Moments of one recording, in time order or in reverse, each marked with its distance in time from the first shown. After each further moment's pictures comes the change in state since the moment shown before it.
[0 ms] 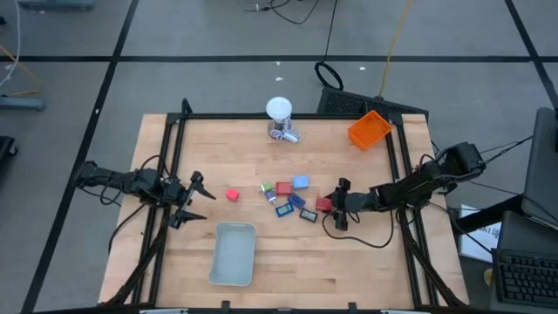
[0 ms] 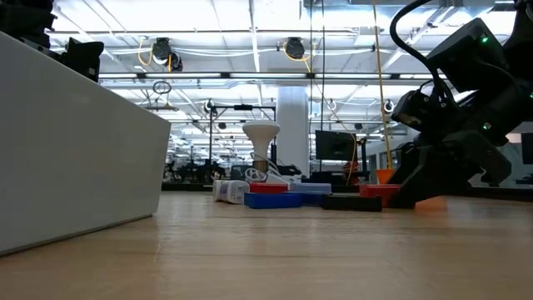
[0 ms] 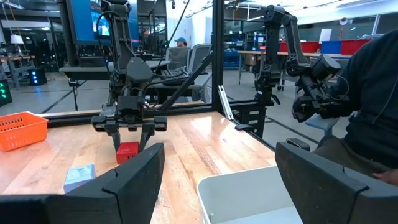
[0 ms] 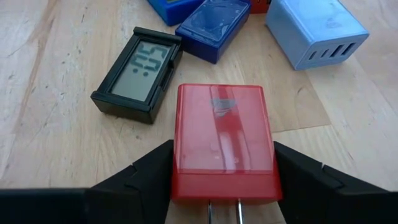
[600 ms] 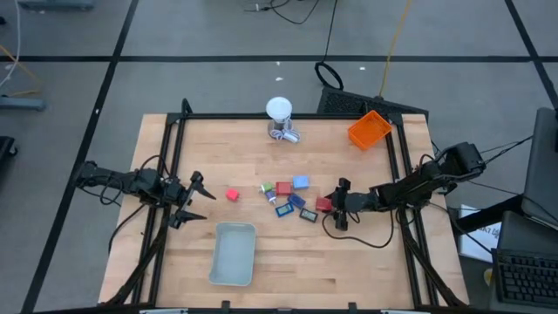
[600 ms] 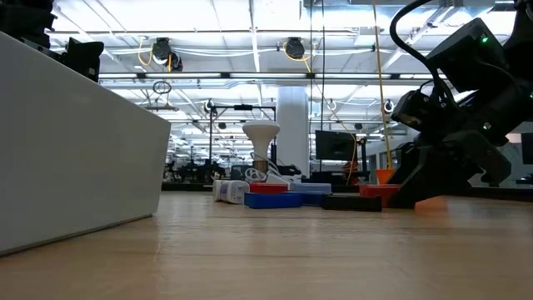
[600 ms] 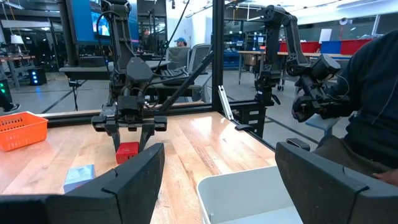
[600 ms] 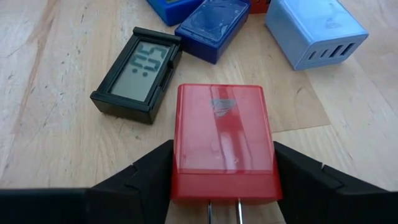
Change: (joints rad) left arm 0.000 0.000 0.000 0.000 0.000 0.000; right arm 0.000 0.000 0.000 0.000 0.002 0.000
